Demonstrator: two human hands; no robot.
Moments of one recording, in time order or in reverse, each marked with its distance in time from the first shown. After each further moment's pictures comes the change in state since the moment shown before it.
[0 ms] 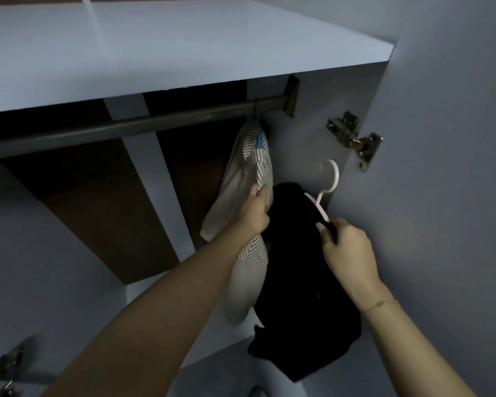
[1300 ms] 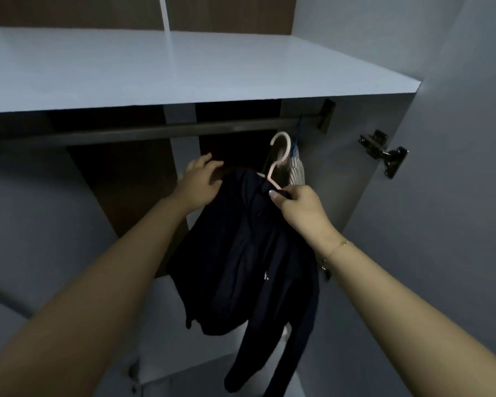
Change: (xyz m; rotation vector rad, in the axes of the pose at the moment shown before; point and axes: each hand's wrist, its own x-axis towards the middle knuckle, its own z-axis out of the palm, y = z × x) left_hand -0.108 -0.094 -0.170 0.124 0.268 -0.005; right_hand -0.015 -0.149 0.023 0.372 -0.243 -0.074
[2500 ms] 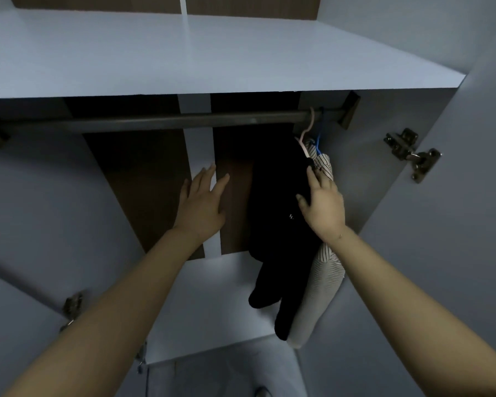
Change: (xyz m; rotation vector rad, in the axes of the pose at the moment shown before) left_hand -0.052 -0.003 0.027 0.298 0.034 -0.023; right_hand 0.059 0.065 0.004 -0.634 0.074 -0.201
